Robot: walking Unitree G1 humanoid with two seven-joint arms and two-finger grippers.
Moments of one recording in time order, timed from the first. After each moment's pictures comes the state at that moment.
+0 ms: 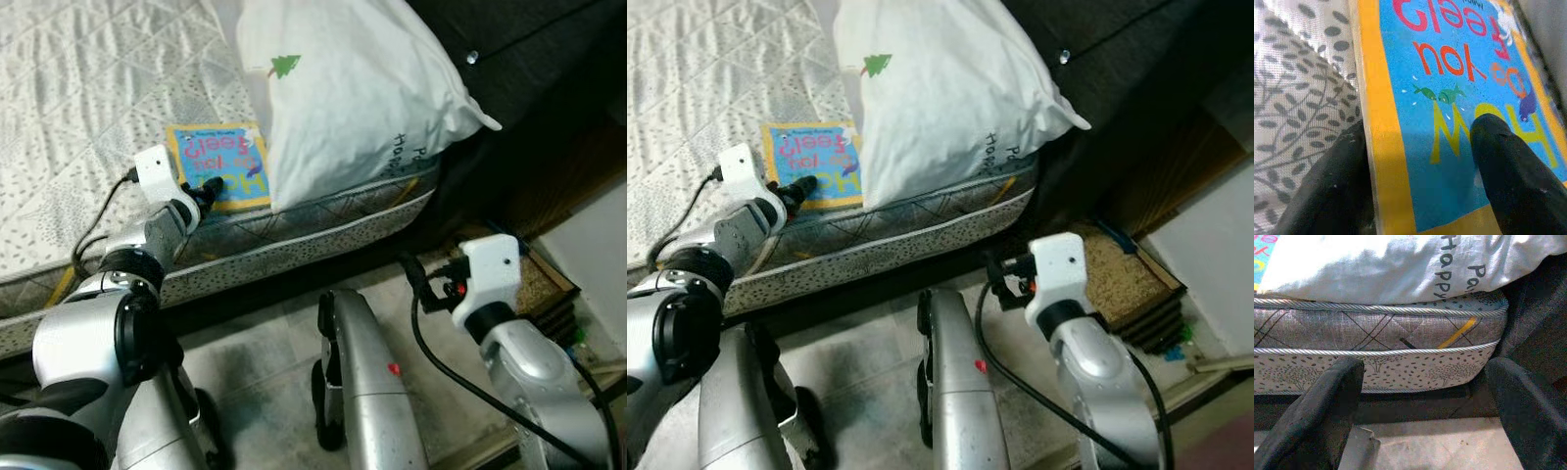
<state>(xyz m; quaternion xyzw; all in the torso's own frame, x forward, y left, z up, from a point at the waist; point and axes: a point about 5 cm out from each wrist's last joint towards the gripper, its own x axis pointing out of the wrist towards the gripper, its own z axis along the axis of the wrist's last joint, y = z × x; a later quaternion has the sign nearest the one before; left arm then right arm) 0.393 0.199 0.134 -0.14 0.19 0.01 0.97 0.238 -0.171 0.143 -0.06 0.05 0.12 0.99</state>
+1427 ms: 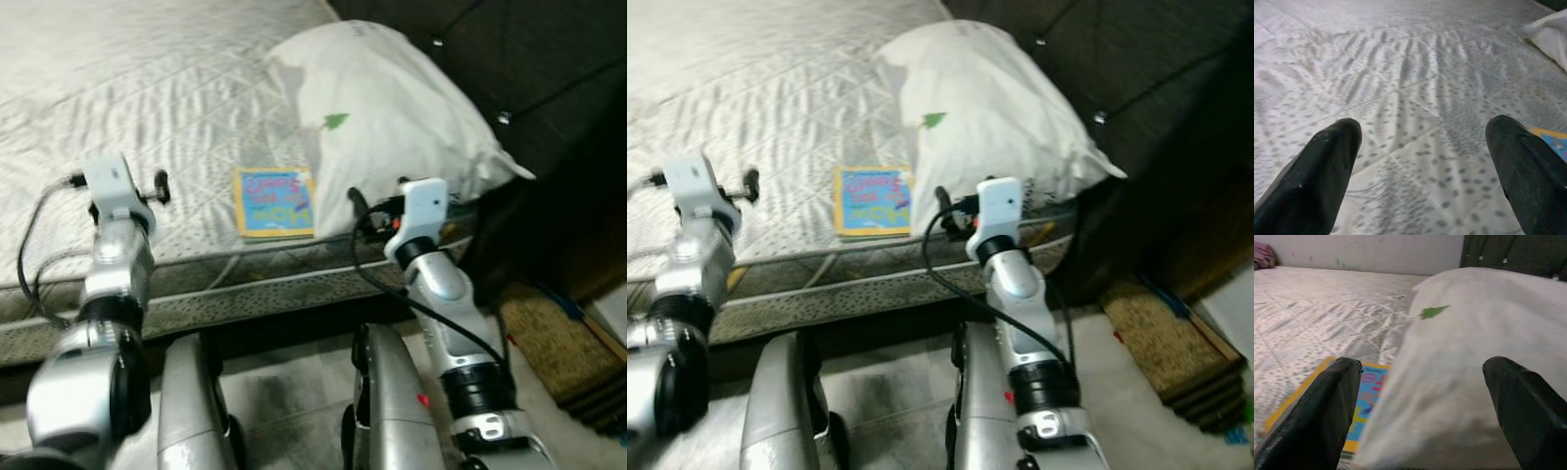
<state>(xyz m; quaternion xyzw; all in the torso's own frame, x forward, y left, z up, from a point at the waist) 0.357 0.244 0.130 0.00 0.01 0.15 0.99 0.329 -0.107 0.139 0.00 -0.05 0.14 0.99</state>
